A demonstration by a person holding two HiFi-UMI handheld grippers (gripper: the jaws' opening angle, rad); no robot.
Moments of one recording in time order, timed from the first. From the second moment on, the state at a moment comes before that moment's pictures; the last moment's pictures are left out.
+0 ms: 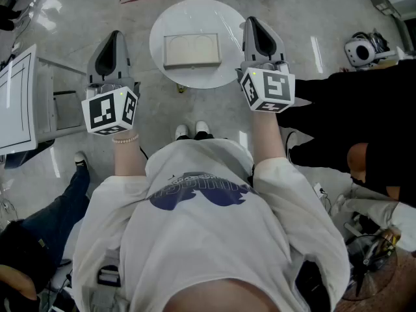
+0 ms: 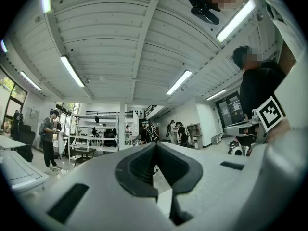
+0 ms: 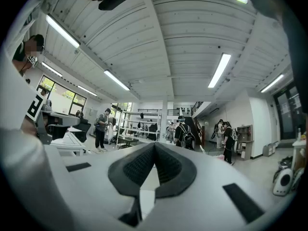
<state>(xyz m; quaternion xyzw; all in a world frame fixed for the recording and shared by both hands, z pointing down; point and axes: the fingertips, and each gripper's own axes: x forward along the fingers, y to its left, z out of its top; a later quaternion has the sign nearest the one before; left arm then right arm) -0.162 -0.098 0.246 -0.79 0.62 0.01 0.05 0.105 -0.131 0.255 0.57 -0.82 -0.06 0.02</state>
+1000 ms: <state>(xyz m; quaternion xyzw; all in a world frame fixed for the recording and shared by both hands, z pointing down) -0.145 -0.108 0.333 -0.79 0.61 -0.04 -0.06 0.119 -0.132 0.292 0.52 -0.85 0.05 -0.03</state>
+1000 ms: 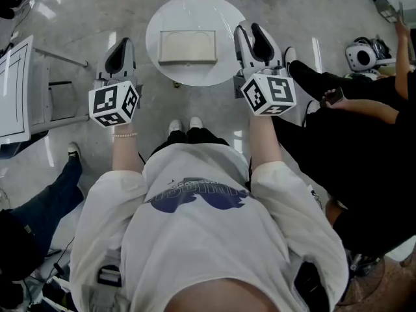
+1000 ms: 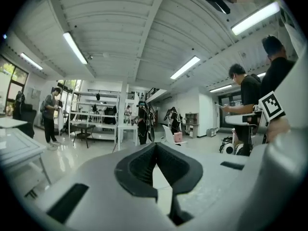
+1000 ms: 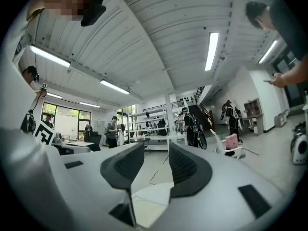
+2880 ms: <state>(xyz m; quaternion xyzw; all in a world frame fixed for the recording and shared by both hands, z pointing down) -0.124 -0.172 0.661 -0.79 0.45 -0.21 -0.37 -0.015 -0.137 0.715 0.49 -0.72 0.41 0.27</state>
